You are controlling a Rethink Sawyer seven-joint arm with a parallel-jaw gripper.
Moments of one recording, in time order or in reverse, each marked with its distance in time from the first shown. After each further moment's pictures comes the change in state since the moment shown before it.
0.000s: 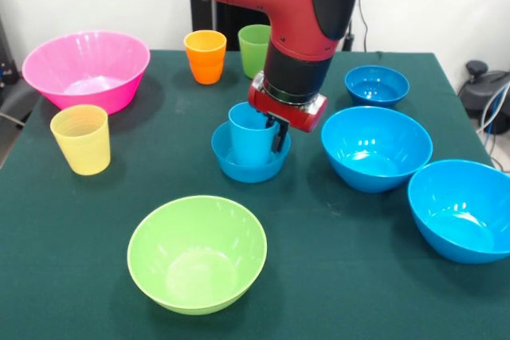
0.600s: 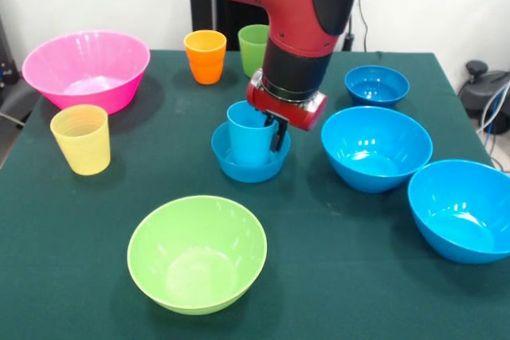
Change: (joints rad) arm -0.002 -0.011 0.000 0.000 0.000 0.000 0.000
